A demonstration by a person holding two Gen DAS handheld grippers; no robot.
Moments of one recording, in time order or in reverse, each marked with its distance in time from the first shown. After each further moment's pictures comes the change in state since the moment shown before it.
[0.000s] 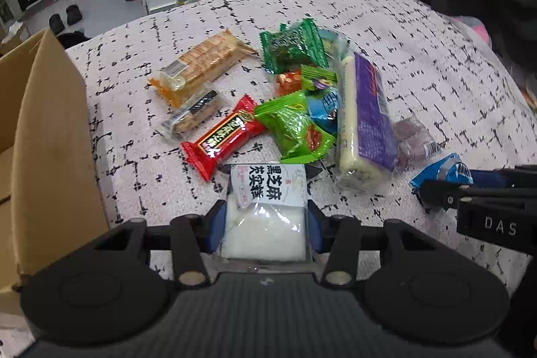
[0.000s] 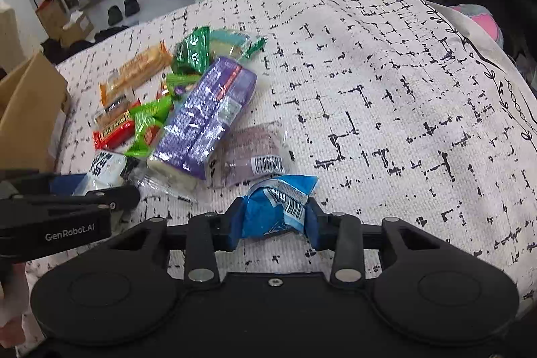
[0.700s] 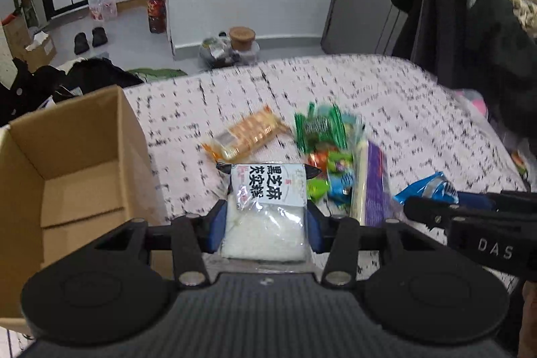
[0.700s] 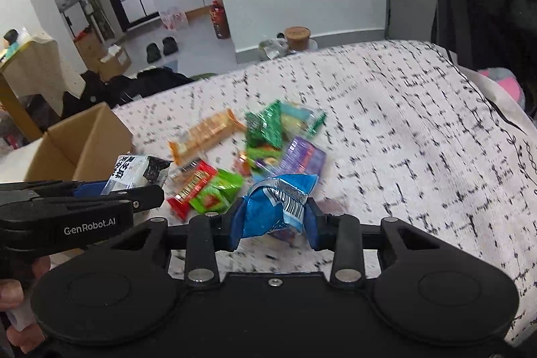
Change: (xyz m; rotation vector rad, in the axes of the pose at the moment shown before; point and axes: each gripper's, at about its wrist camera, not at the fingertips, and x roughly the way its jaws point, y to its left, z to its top) left arm -0.067 0.032 0.025 -0.085 -0.170 0.016; right arm -0.047 0.041 0.032 -0.025 -0.148 0.117
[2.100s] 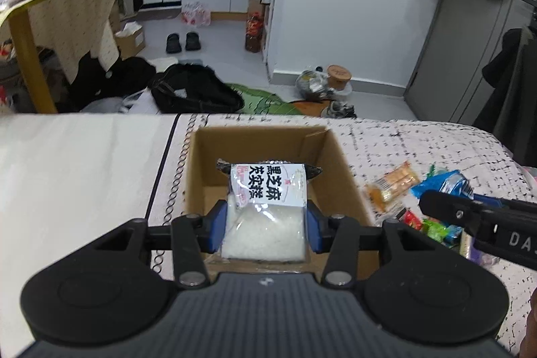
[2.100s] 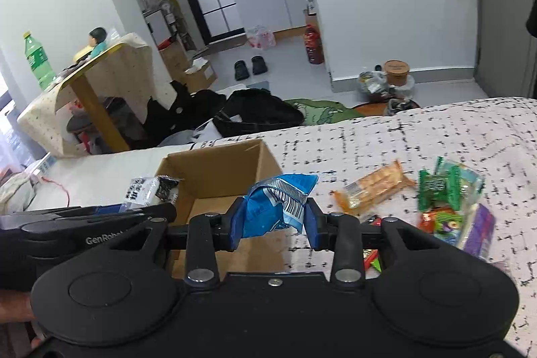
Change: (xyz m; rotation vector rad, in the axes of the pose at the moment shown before) left arm -0.067 0.144 0.000 -0.209 -0.087 0.204; right arm 0.007 0.141 0.030 -0.108 -0.082 0.254
